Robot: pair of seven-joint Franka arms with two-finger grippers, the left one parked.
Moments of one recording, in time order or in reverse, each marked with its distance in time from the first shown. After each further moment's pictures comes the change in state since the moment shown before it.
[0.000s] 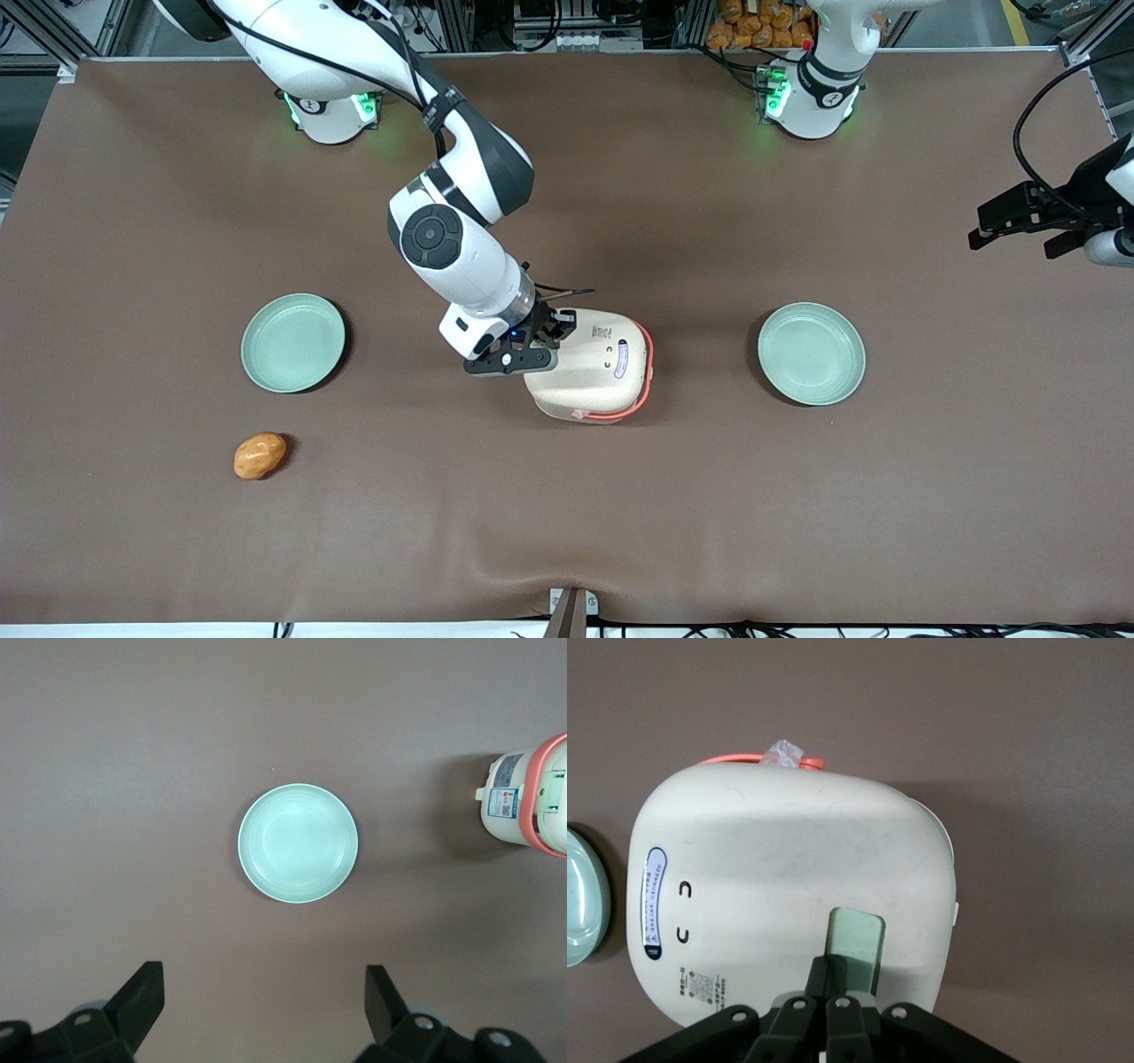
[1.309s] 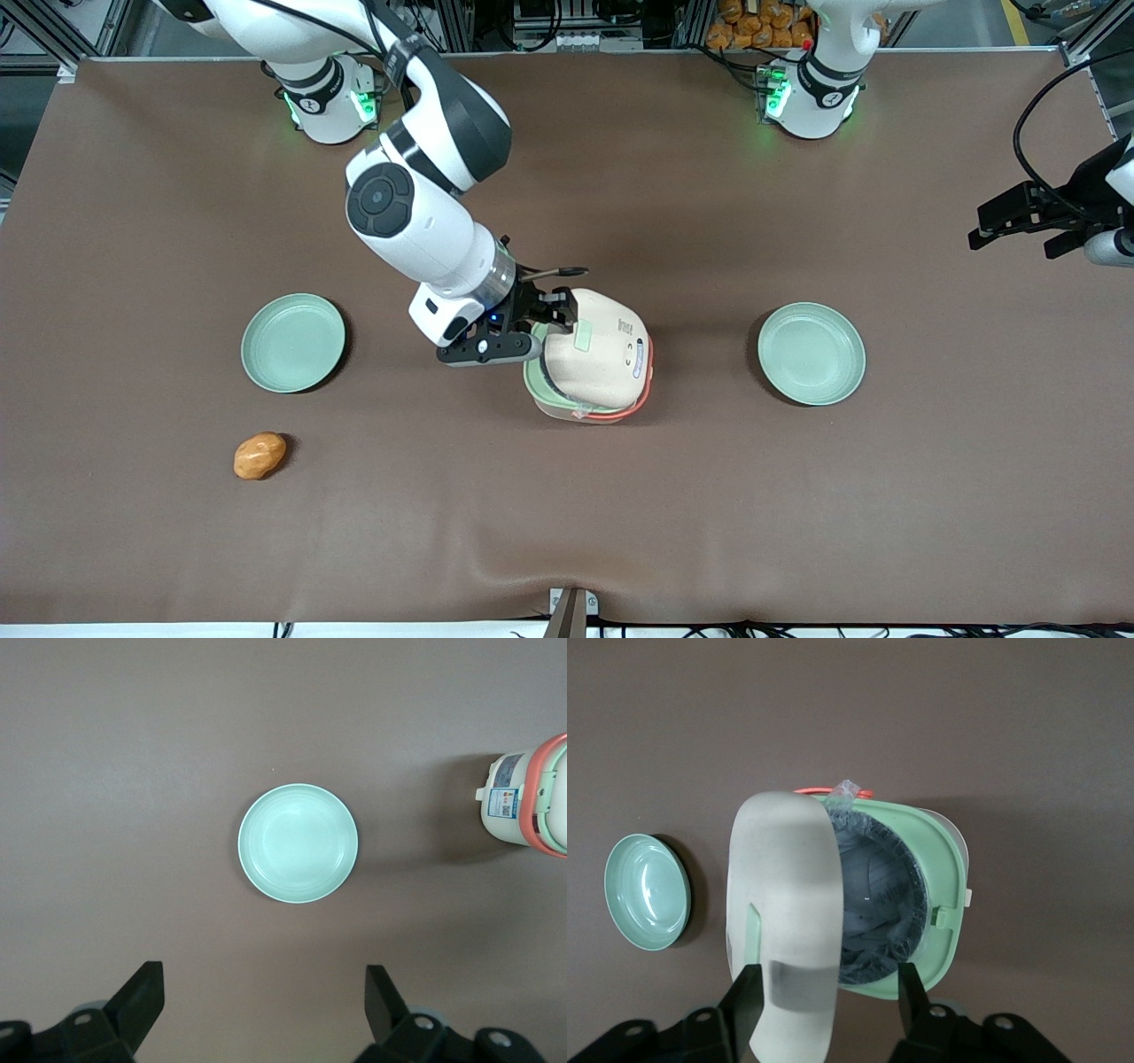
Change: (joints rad) arm -0.005 -0.080 -0.031 0.114 0.079 -0.164 0.000
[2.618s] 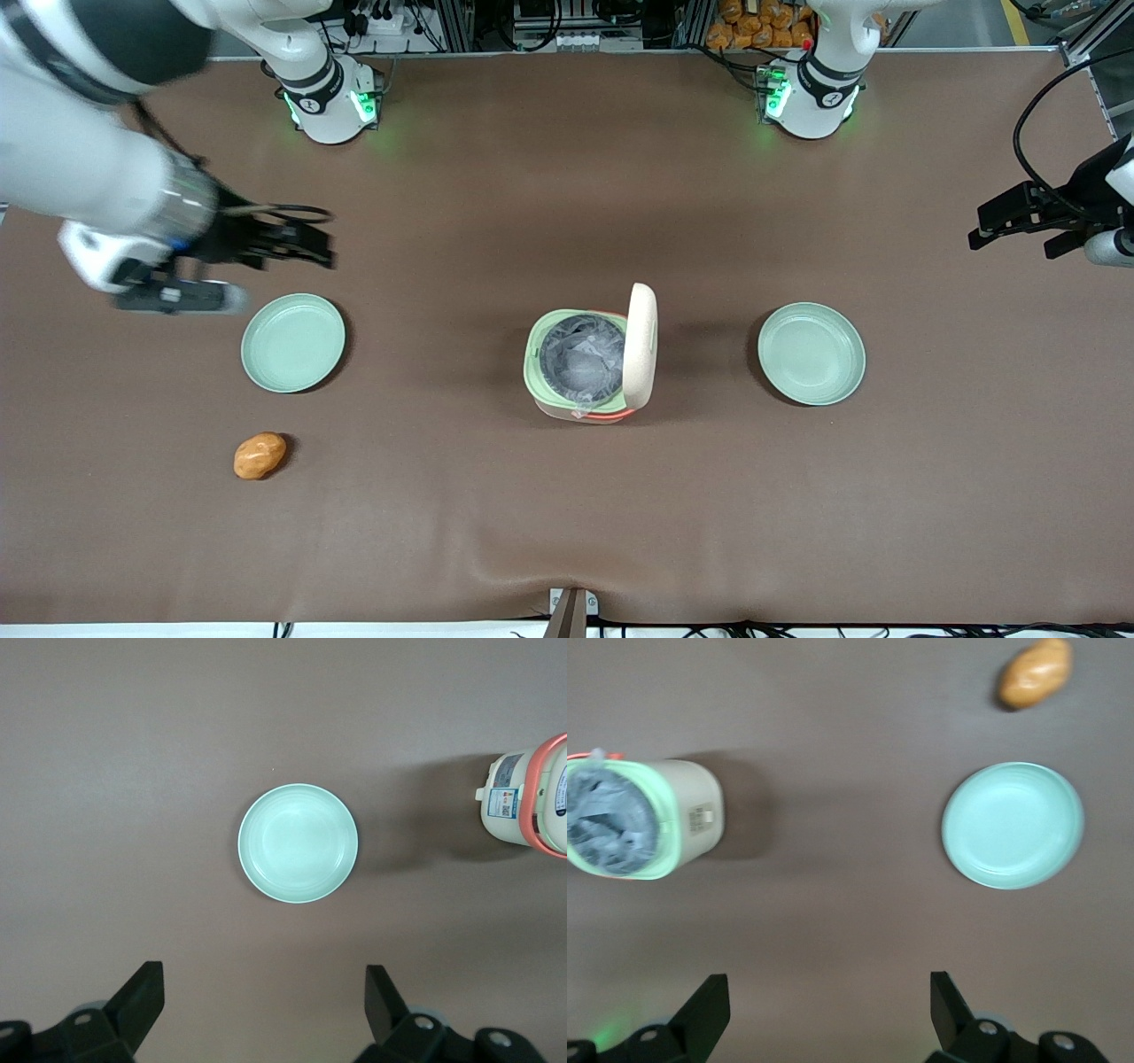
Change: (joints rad) arm -0.434 -0.324 0.026 0.004 -0.096 -0.669 -0.204
